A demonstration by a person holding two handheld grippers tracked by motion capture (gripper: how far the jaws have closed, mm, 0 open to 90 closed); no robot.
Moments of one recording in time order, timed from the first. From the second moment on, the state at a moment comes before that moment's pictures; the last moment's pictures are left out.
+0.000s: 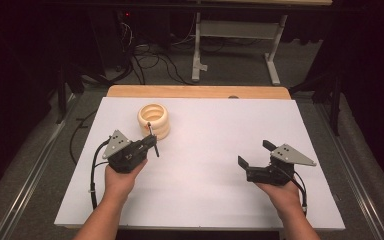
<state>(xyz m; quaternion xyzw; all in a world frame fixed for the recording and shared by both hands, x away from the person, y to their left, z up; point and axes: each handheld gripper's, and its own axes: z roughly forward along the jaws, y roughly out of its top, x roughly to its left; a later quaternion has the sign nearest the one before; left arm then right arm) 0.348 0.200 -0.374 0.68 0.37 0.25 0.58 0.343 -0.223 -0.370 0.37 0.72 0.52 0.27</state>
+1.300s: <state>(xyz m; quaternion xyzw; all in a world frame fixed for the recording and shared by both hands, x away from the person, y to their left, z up) 0.364 0.233 -0.366 0.65 0.42 0.29 0.56 0.342 -0.238 -0.379 0.39 0.72 0.51 0.27</state>
